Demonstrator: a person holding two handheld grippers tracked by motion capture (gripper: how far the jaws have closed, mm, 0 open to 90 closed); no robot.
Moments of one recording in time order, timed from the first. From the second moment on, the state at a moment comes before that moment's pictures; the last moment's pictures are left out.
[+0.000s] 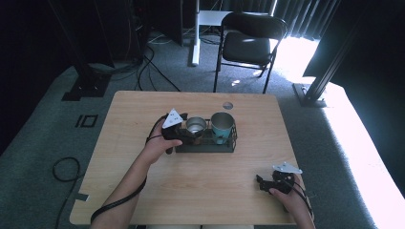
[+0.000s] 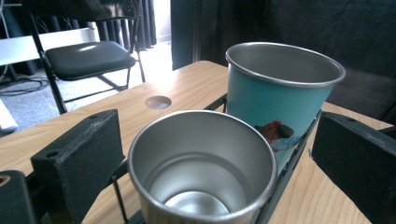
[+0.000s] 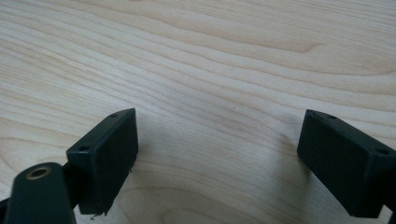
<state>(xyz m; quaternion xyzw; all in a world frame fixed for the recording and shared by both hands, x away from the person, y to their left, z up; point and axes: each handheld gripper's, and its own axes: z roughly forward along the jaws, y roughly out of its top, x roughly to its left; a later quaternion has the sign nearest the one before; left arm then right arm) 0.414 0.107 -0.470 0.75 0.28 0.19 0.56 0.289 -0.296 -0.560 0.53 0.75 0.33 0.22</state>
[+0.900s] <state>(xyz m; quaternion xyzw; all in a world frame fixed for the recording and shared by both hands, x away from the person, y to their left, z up) 0.375 0.160 -0.475 0.76 0.27 0.19 0.56 0.289 -0.296 -0.560 0.53 0.75 0.33 0.22</state>
